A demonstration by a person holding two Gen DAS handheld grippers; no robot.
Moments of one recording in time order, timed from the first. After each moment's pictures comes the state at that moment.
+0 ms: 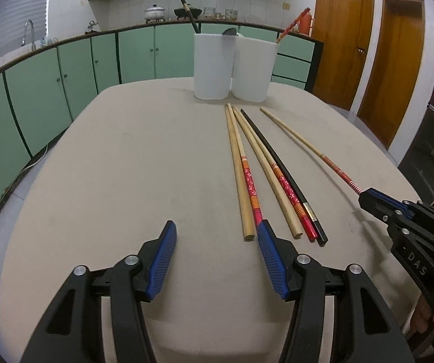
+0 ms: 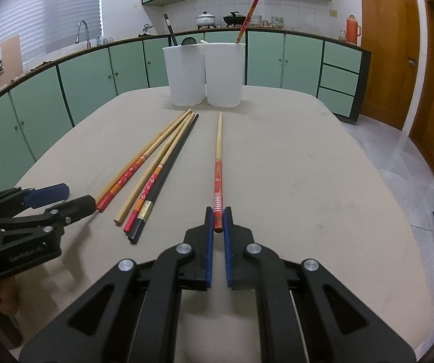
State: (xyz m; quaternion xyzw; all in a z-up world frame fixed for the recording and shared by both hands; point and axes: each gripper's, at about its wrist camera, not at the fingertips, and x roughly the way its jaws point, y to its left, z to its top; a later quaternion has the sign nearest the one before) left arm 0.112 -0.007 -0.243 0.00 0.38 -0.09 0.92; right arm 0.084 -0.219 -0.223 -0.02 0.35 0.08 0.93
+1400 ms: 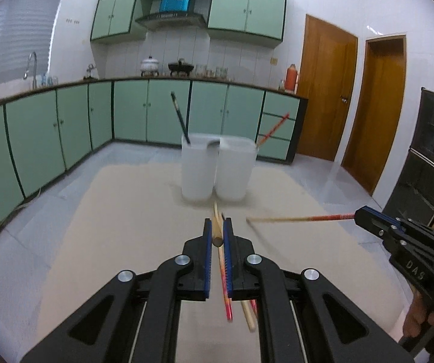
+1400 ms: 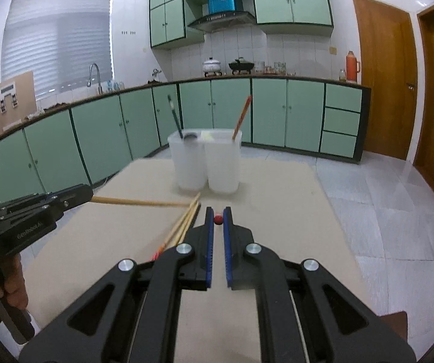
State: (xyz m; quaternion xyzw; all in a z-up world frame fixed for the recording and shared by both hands) left arm 0.121 -0.007 -0.127 -0.03 0.25 -0.12 0.96; right arm 0.096 -0.241 -0.110 -0.01 0.24 0.11 0.96
